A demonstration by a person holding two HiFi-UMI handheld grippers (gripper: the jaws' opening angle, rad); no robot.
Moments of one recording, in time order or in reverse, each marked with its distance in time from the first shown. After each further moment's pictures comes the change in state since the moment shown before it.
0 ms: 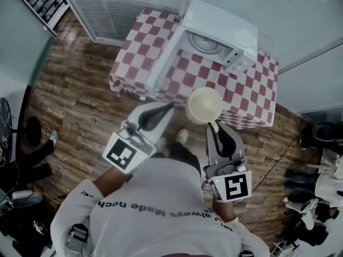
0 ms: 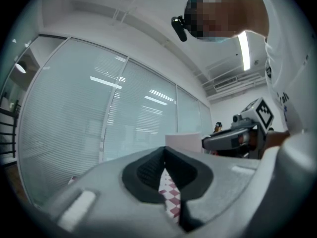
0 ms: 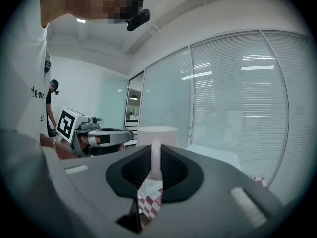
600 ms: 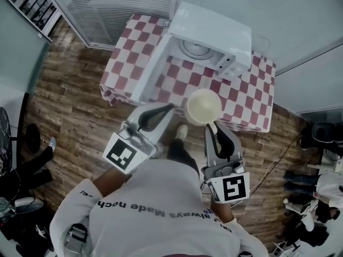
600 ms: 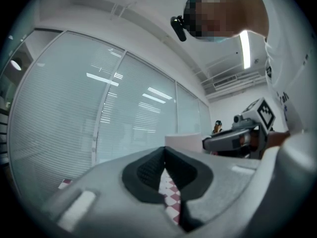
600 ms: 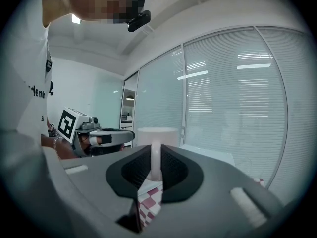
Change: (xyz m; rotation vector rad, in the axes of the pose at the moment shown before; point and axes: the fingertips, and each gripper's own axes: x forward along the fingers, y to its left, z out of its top) left arm 0.102 0.019 -0.015 0.001 0.020 -0.029; right arm 0.028 -0.094 -0.011 0.024 -0.004 -0.025
